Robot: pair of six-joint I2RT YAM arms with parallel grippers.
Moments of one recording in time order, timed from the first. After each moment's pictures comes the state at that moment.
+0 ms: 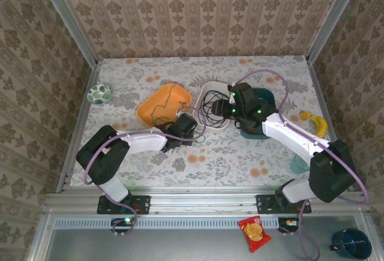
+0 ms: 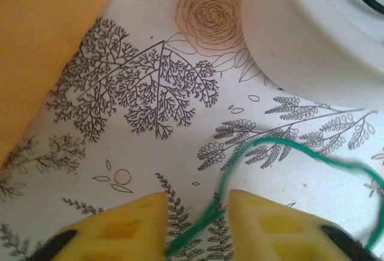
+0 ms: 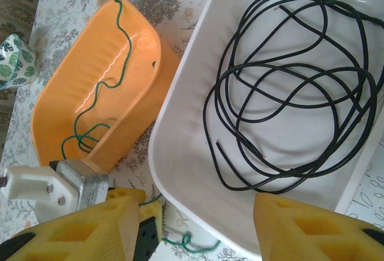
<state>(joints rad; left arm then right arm) -0.86 1.65 0.83 -0.18 -0.25 -0.49 0.49 1.41 1.00 -0.30 -0.10 0.63</state>
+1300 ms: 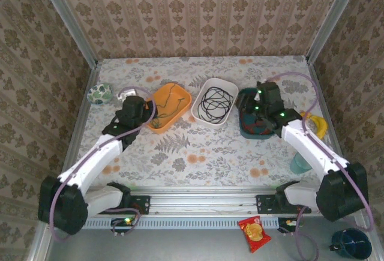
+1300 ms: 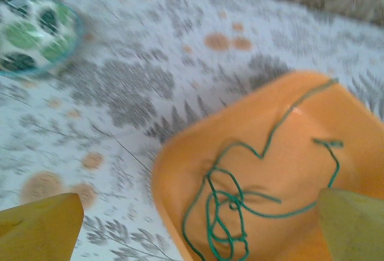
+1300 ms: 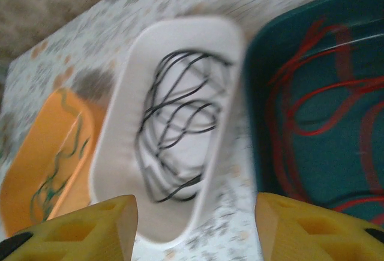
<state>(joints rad) -0.43 1.07 0.74 -0.27 -0.43 -0.47 0.24 1.21 0.89 -0.35 -0.04 0.64</state>
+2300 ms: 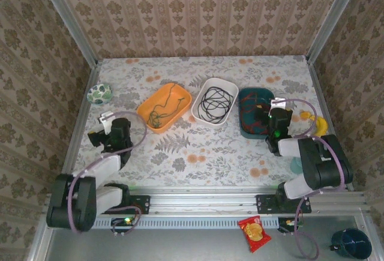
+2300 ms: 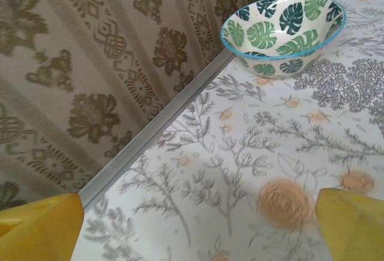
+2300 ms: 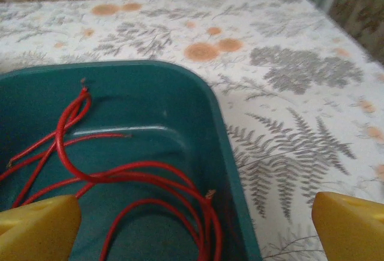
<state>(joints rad) -0.16 1.18 0.30 0.35 -0.80 -0.15 0.05 1.51 0.38 0.73 0.27 0.07</state>
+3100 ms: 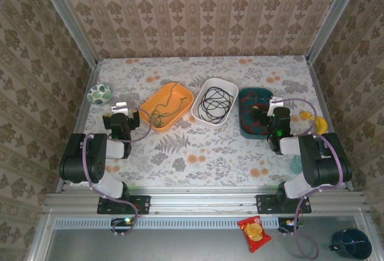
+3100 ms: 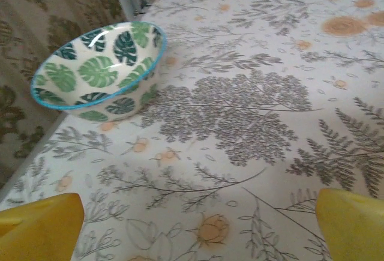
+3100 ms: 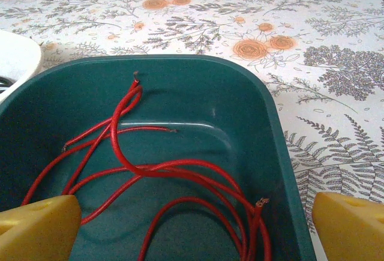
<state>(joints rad) -0.07 1.57 0.34 0.87 -0.29 0.07 0.02 1.52 0.39 0.74 0.10 0.05</state>
